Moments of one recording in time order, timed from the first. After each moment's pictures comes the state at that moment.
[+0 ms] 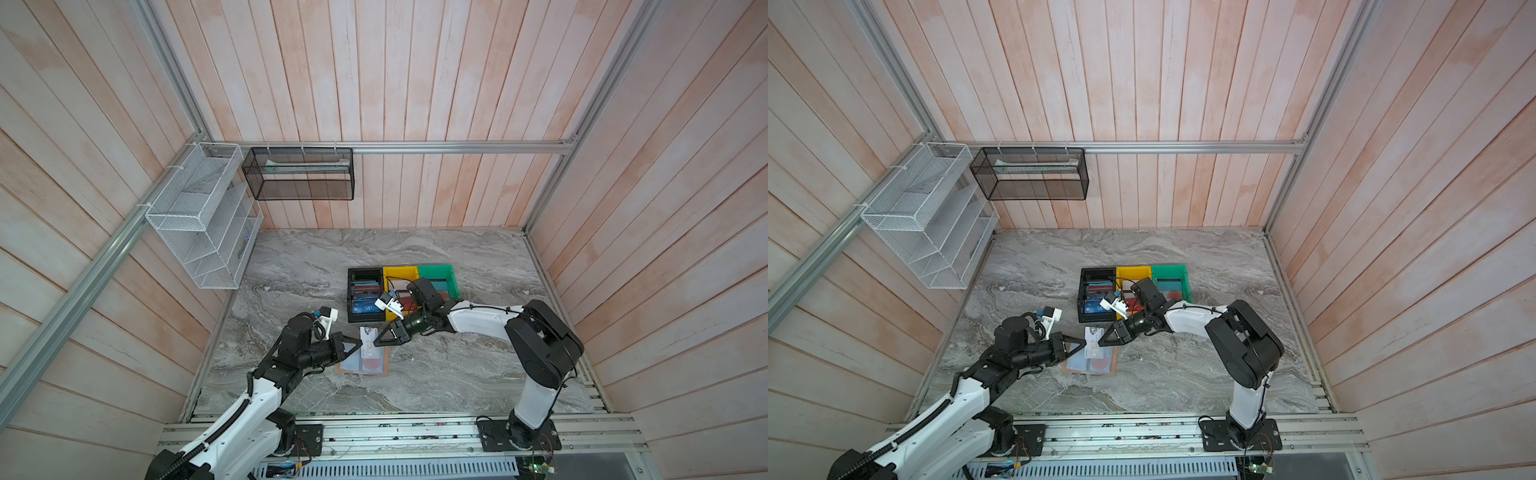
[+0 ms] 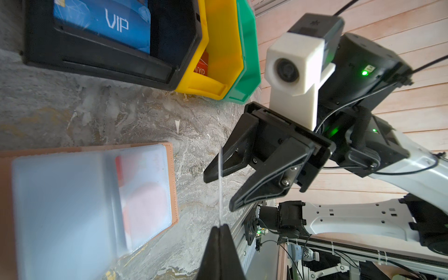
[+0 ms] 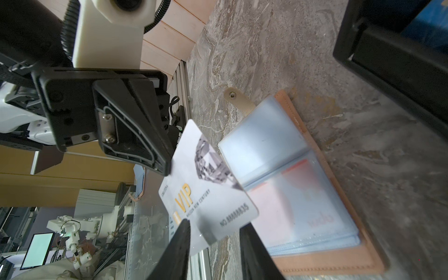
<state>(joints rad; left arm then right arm) -0.35 0.85 0.31 0.00 0.70 -0.85 0.72 1.81 1.00 -0.04 -1.05 0.27</state>
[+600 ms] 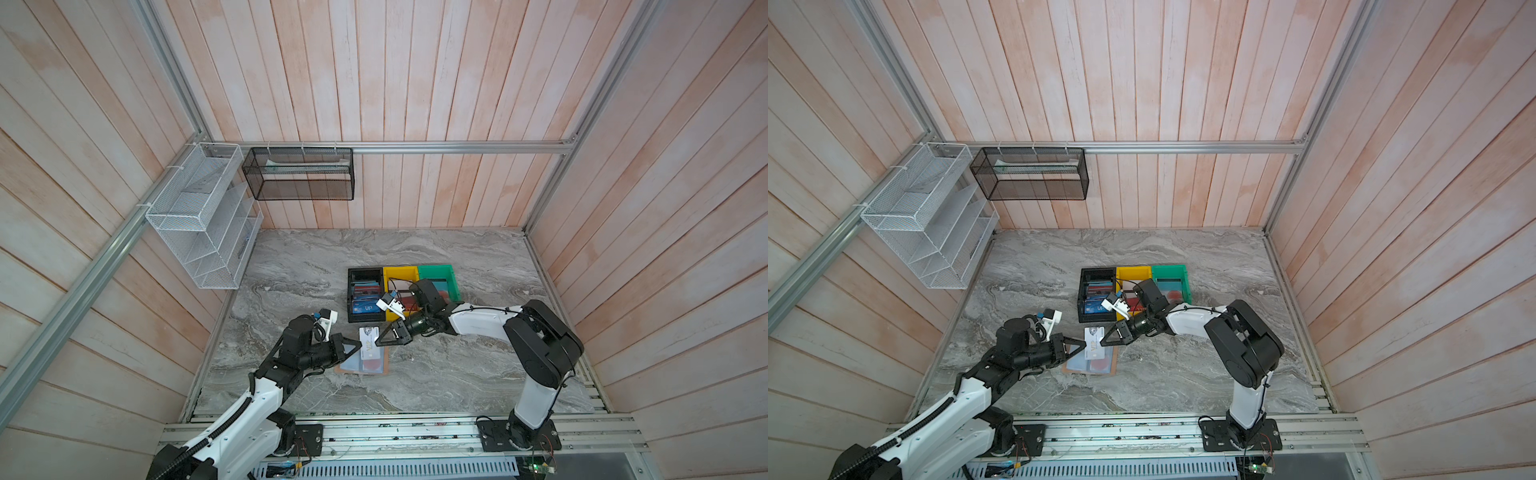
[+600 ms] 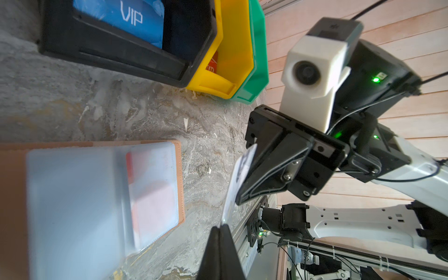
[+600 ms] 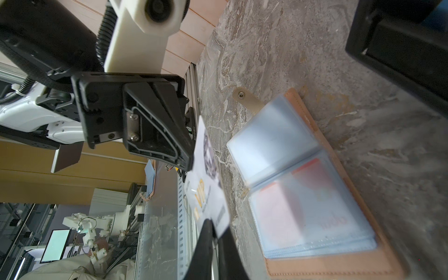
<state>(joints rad) -0.35 0.89 0.29 0.01 0.69 -0.86 0.72 1.81 0.96 0.04 -1.11 0.34</state>
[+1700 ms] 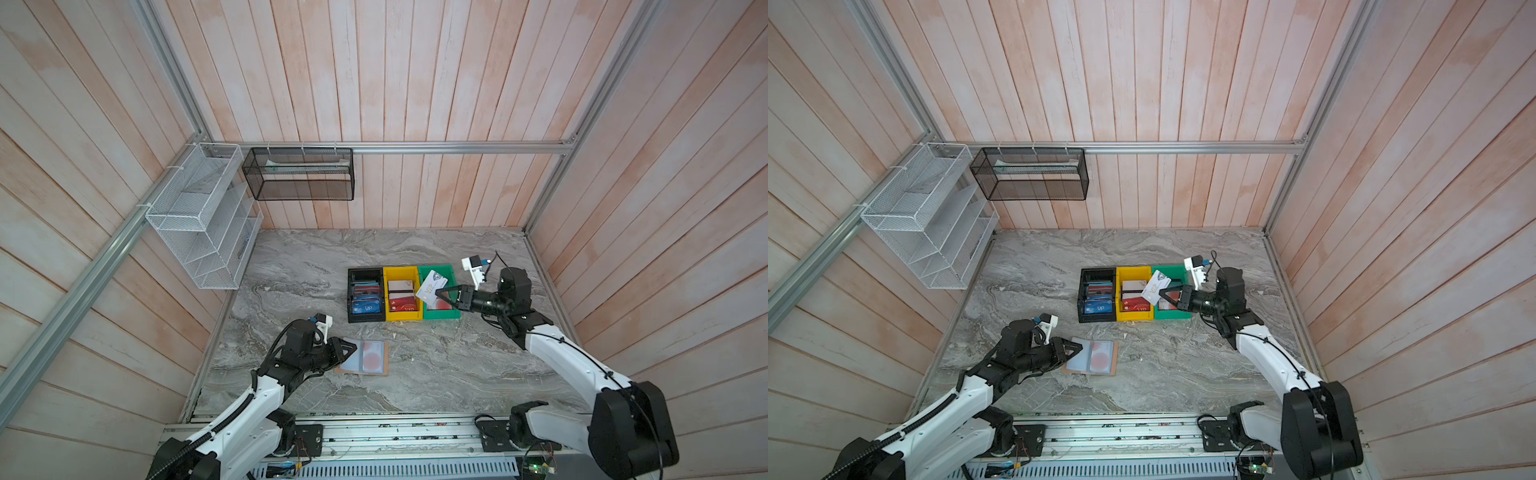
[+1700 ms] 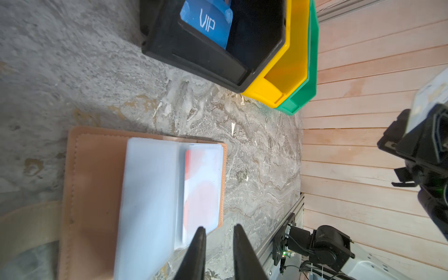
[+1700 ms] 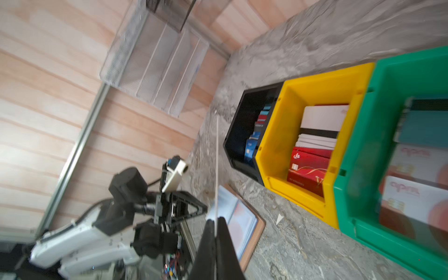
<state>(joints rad) -0.35 0.92 0.30 -0.09 0.56 -0.83 0.20 1.16 0.63 0.20 -0.88 0.76</state>
